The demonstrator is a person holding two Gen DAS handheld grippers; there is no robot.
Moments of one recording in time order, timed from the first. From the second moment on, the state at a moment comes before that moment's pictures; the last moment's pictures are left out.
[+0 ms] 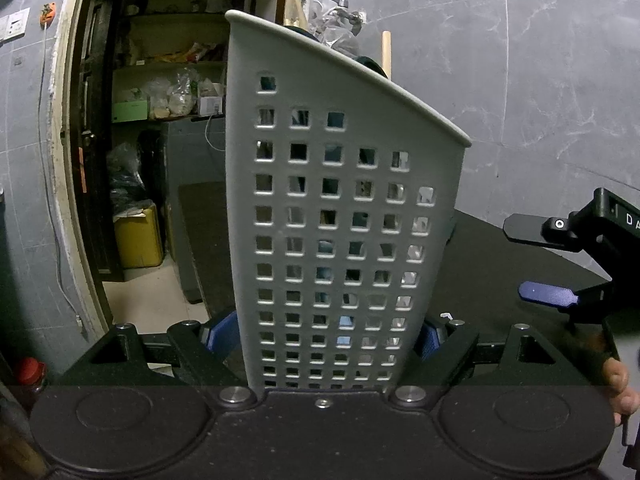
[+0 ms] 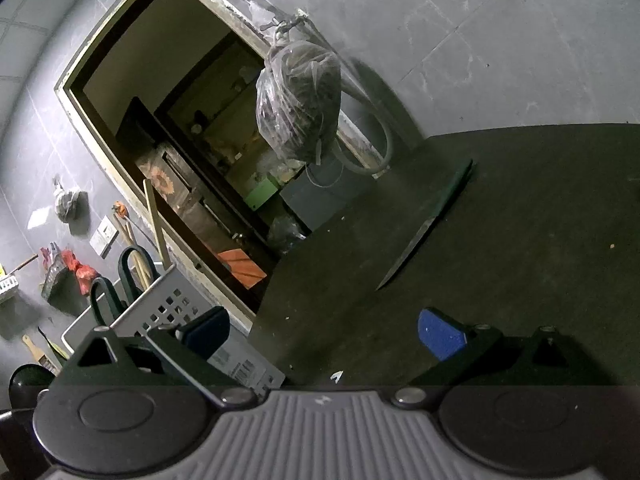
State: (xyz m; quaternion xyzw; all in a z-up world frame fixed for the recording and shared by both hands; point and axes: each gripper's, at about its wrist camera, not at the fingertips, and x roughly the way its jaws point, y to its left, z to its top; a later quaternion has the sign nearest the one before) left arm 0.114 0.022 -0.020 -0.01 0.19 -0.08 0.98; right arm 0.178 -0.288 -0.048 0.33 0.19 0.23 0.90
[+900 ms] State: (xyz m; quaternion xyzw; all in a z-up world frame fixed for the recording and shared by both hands) left arm 0.115 0.020 -0.014 -0.01 0.18 -0.08 0.98; right arm 0.196 -0.278 -0.040 0.29 0.25 0.22 0.90
